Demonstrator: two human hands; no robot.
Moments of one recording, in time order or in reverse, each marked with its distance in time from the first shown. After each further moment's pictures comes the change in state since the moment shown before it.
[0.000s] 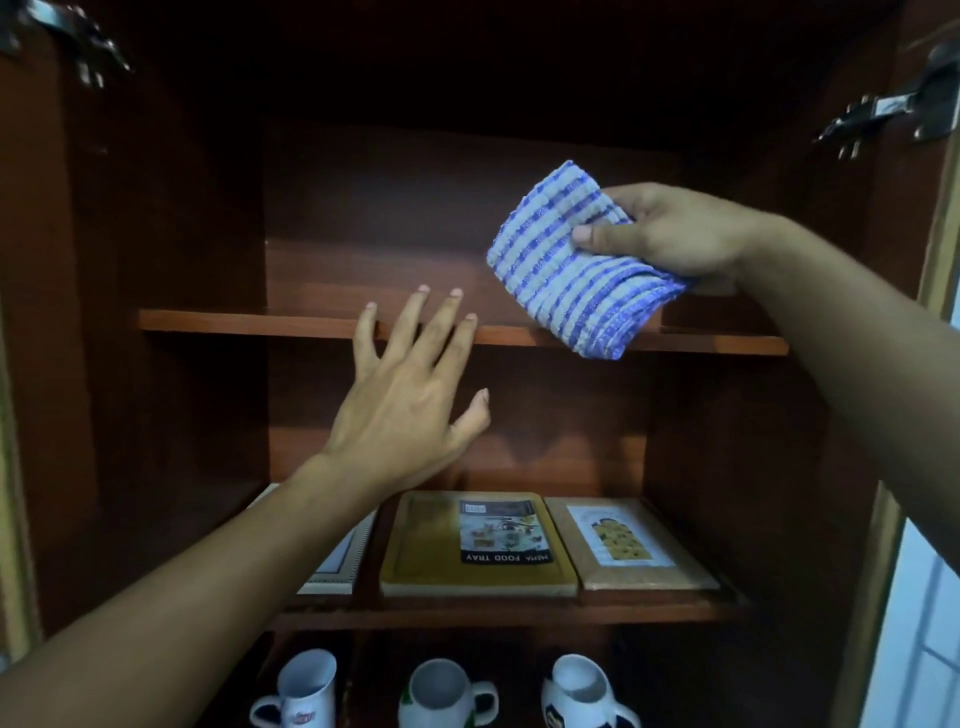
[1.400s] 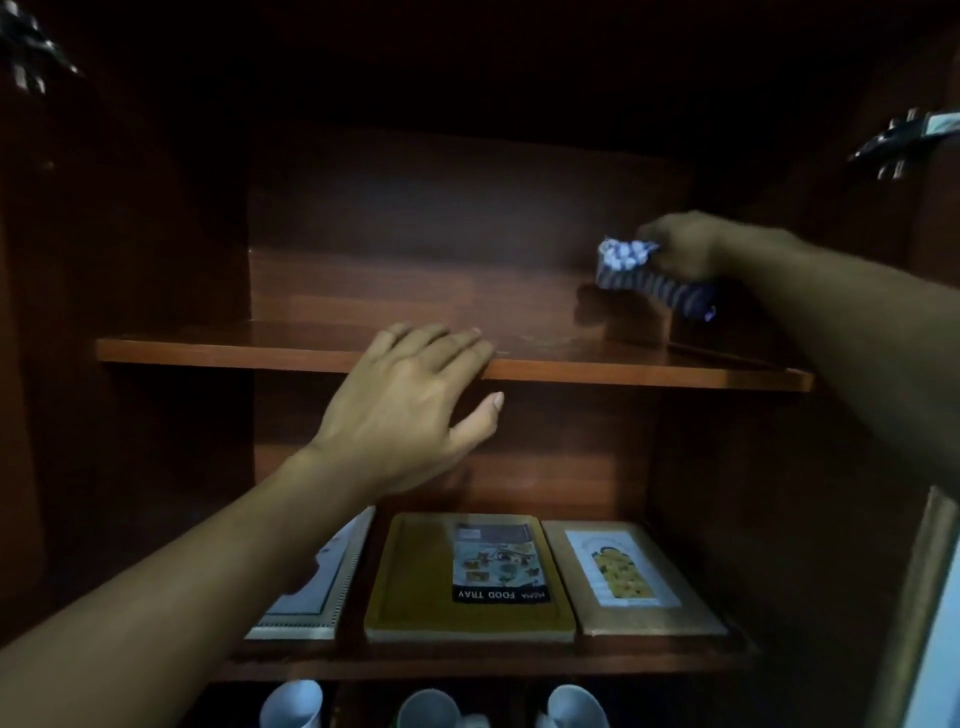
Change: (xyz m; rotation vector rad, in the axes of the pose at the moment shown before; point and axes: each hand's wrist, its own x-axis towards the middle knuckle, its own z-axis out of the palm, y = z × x) left_hand 0.035 -0.013 -0.002 -0.087 -0.120 0.065; right_hand 0.087 0.067 -0.088 -1.032 0.208 0.230
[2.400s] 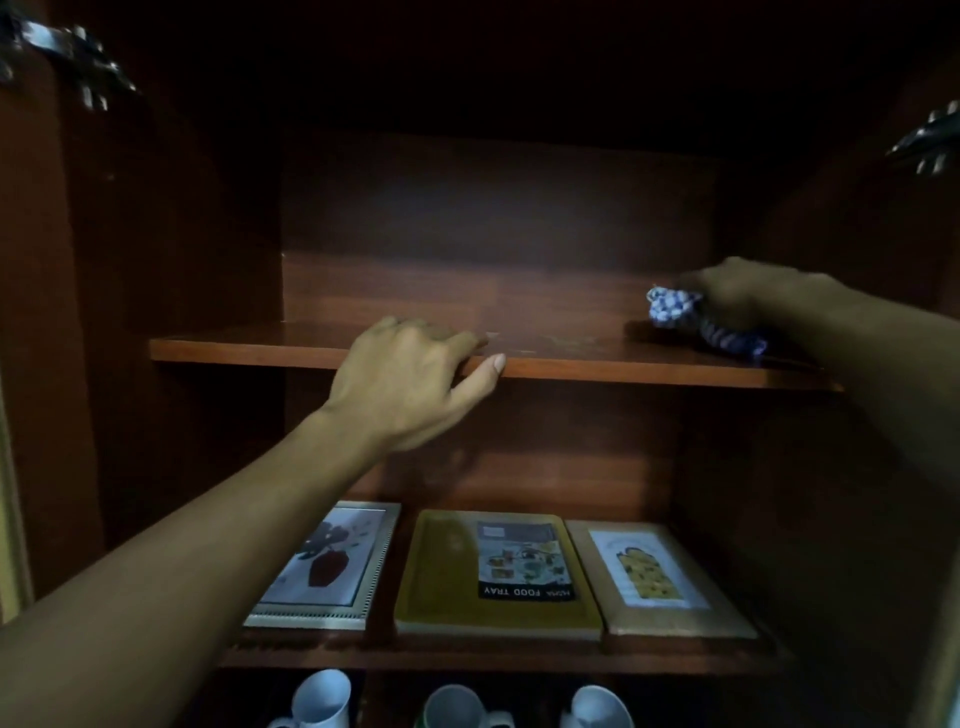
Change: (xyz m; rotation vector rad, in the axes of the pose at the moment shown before) left_hand 0.009 -0.025 -0.006 0.070 -0.036 -0.067; right_hand -0.029 0.010 0.023 -0.228 -0.178 0.072
